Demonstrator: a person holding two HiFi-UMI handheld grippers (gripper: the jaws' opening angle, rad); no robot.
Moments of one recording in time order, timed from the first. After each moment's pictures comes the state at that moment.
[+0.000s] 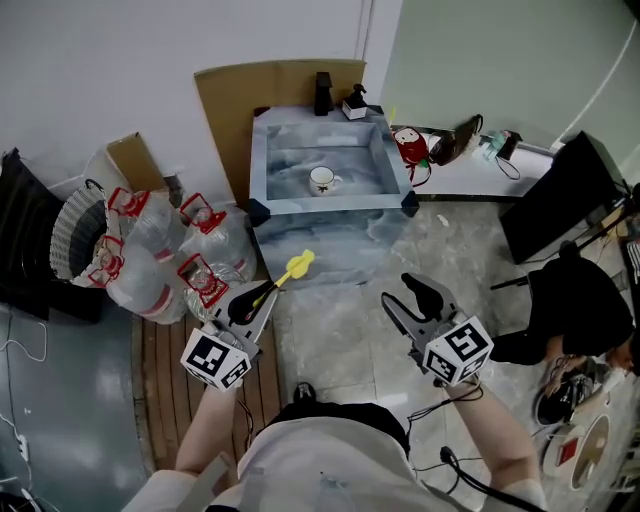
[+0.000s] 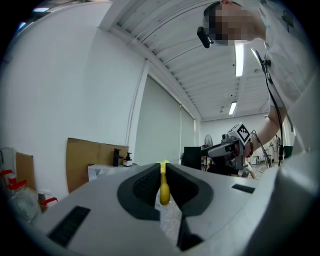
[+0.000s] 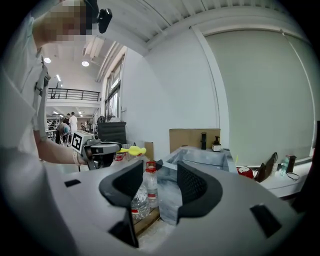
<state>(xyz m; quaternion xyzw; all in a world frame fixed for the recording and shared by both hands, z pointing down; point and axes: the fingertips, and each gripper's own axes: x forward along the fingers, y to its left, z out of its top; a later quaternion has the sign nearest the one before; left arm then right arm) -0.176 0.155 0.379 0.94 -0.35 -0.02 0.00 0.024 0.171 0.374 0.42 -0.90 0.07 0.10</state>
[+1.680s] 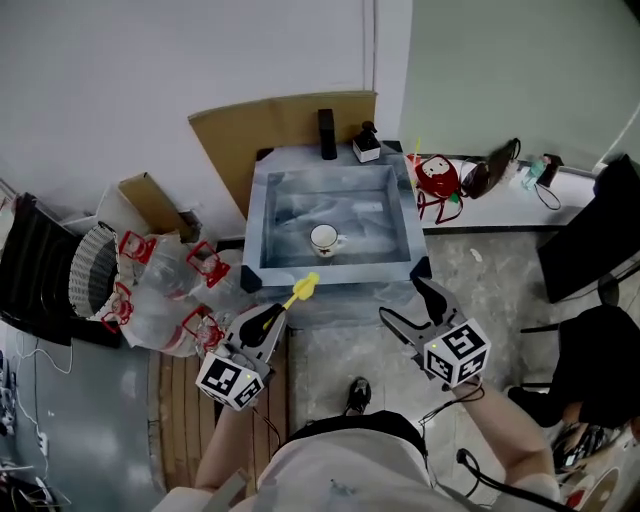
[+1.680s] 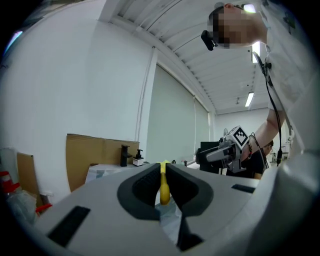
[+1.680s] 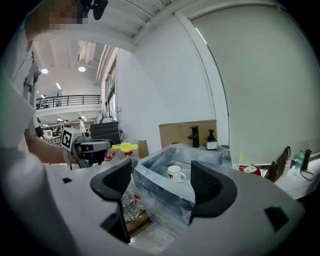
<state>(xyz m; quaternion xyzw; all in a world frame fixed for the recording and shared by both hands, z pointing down) -0.101 -0.006 0.386 0.91 -0.42 0.01 0.02 0.102 -0.035 0.407 0.38 -0.91 0.11 0.10</state>
